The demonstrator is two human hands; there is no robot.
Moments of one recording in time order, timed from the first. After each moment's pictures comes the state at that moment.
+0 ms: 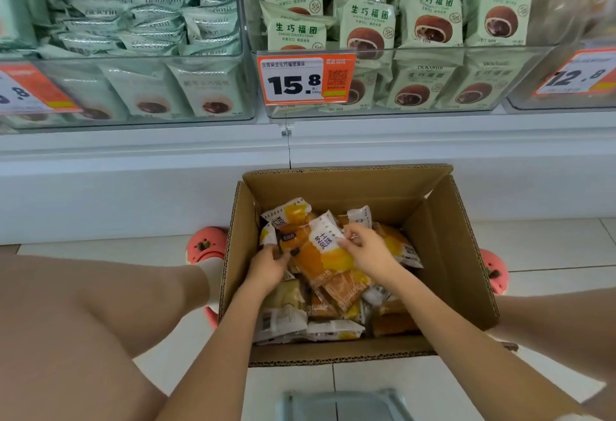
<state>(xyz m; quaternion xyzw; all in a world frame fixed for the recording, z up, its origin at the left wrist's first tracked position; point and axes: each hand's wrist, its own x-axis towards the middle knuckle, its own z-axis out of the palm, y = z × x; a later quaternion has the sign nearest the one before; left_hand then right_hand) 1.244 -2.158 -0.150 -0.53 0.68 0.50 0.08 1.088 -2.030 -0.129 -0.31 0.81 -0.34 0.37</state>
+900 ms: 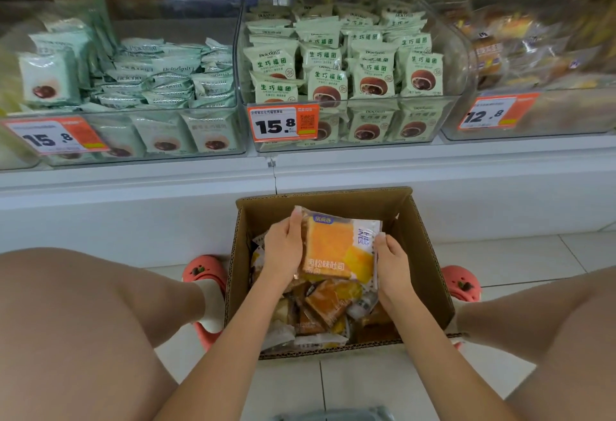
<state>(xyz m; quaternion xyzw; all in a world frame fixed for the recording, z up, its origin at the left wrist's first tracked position) 1.197 -2.118 -0.050 -0.41 0.72 0.51 -0.22 1.098 -1.978 -0.069 -0.03 0.70 -0.65 0.30</state>
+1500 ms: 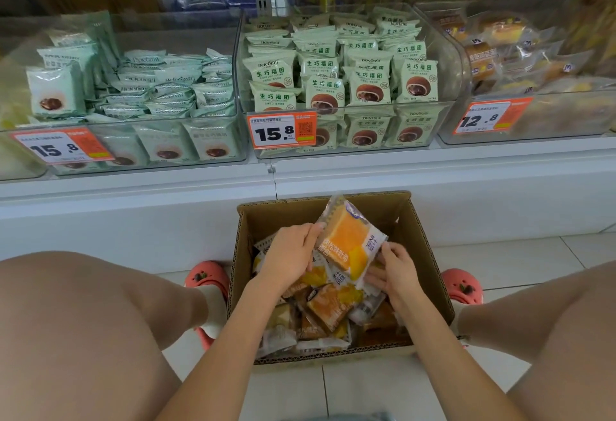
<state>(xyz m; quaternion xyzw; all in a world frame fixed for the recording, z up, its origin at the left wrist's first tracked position) 1.206 -2.114 -0.018 -0.30 0.86 0.40 -0.07 1.082 -1.971 -0.071 0.05 0.68 -0.64 0.36</state>
